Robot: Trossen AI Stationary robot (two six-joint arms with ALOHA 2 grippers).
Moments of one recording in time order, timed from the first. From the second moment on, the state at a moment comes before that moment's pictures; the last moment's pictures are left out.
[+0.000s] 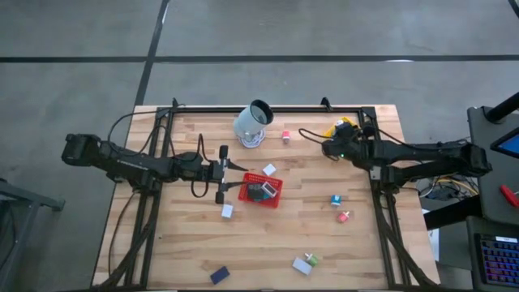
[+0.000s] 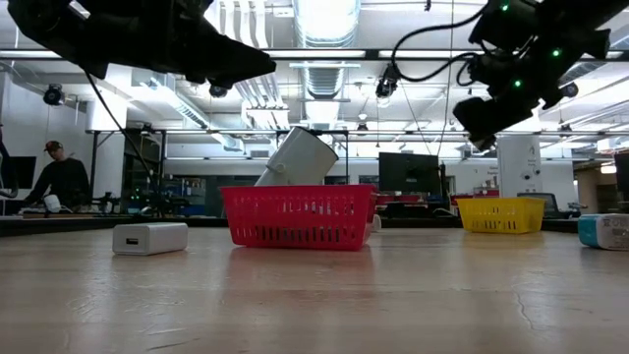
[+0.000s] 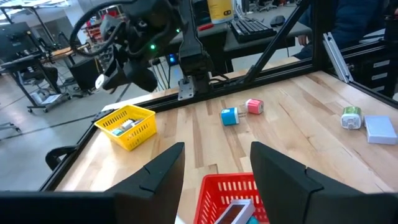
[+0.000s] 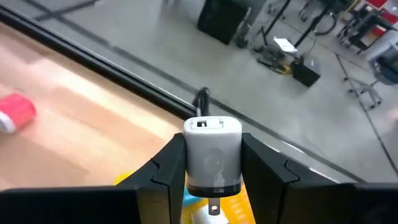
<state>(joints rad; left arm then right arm) -0.05 1.24 0.46 0.61 -0.01 0.25 -0.19 0.99 0.58 -0.52 1.04 0.48</state>
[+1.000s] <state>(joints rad) -0.05 1.24 0.45 0.62 -0.01 0.25 -0.59 1.00 0.65 -0.67 0.42 0.18</state>
